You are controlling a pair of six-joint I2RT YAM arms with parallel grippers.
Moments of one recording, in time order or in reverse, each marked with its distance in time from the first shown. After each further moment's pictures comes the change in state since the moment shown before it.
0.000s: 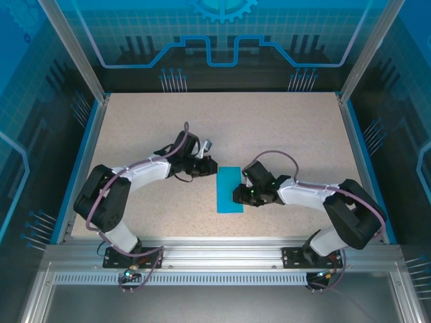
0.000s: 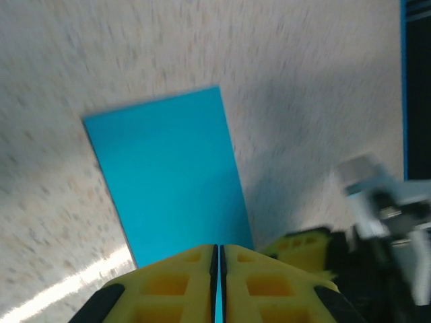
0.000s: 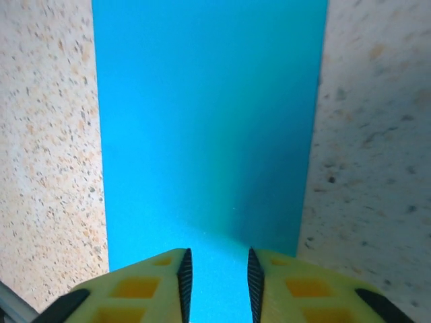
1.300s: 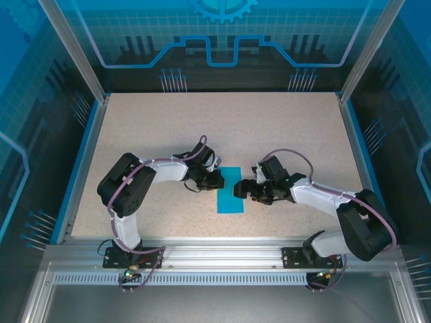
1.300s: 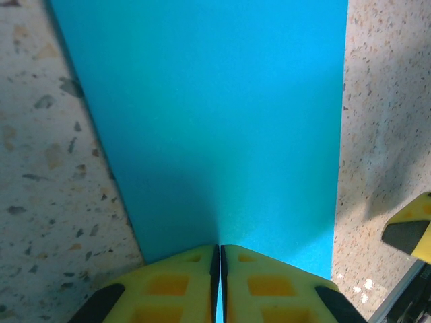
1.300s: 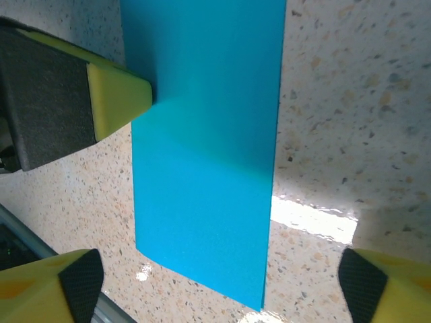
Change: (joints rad) left arm -0.089 0.208 0.047 -0.037 -0.045 -0.026; right arm -0.153 -0.091 -0.039 -0.051 -0.201 -0.058
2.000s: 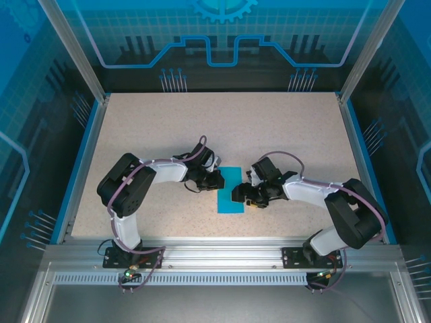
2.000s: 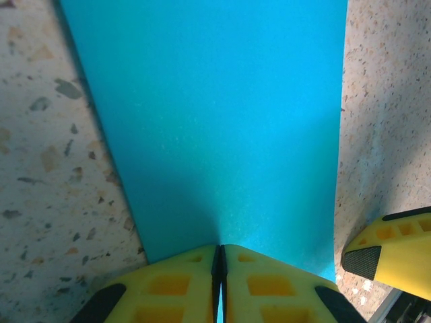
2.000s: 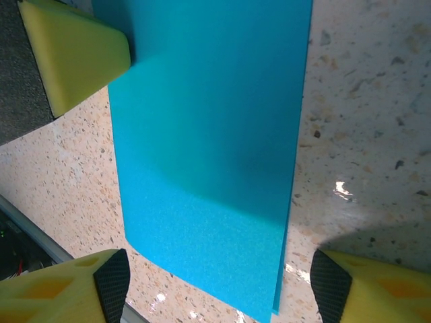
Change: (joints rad) left arm 0.000 -0.001 -0.018 0.034 0.001 -0.006; right arm 0.041 0.110 0.038 -0.012 -0.045 0.022
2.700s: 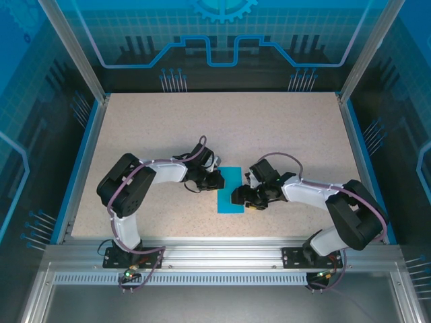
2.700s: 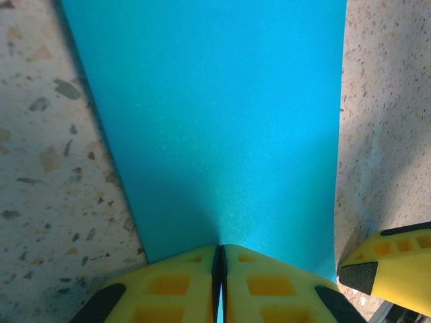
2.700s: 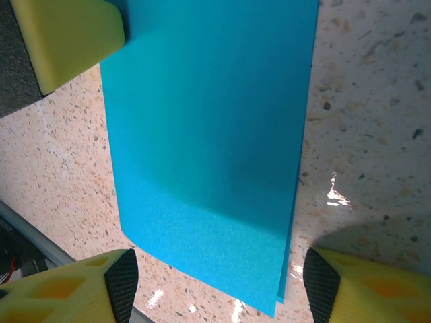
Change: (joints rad) left arm 0.000 -0.002 -0.006 0.011 0.000 0.000; right arm 0.032 -0.014 0.000 -0.026 0.029 0.023
